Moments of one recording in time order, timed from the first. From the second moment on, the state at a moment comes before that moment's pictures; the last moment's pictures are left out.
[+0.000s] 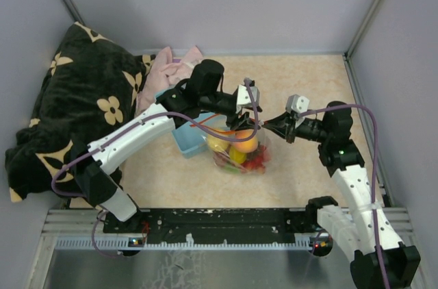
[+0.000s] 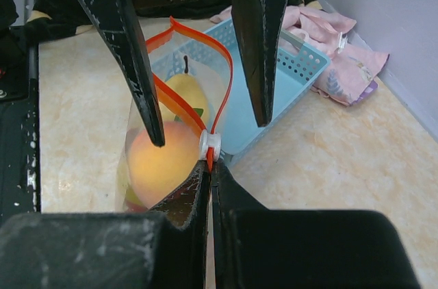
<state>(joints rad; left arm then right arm) -0.88 1.63 1.60 -0.40 0.72 0.50 0.16 0.79 0.72 -0.11 -1.04 -0.31</state>
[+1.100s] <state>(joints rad) -0.87 1.63 1.62 -0.56 0.64 0.55 0.16 0.76 0.73 -0.16 -0.94 -0.31</state>
